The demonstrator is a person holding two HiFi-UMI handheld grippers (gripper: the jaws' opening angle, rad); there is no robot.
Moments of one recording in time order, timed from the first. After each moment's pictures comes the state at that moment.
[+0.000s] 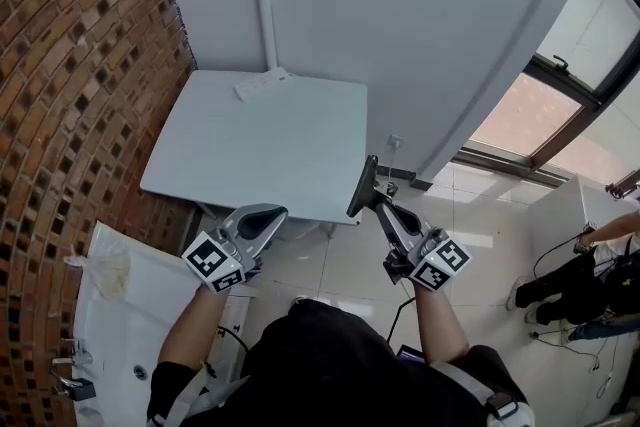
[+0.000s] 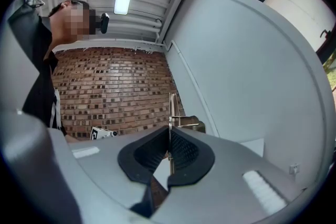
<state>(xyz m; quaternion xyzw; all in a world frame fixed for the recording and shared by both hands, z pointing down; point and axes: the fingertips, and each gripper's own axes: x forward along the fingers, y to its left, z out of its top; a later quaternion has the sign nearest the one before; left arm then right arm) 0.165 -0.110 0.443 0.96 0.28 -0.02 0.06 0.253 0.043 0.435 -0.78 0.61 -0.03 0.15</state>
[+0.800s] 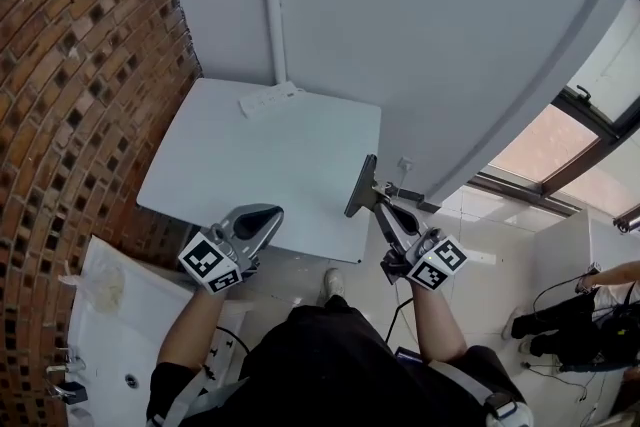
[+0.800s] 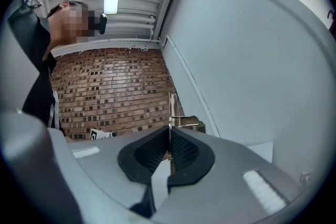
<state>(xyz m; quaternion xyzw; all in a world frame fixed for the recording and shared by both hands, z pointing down) 0.255 -0.167 0.448 0.97 0.24 -0.03 0.07 0.359 -0.017 0.445 -0.76 0.63 -0.05 0.16</state>
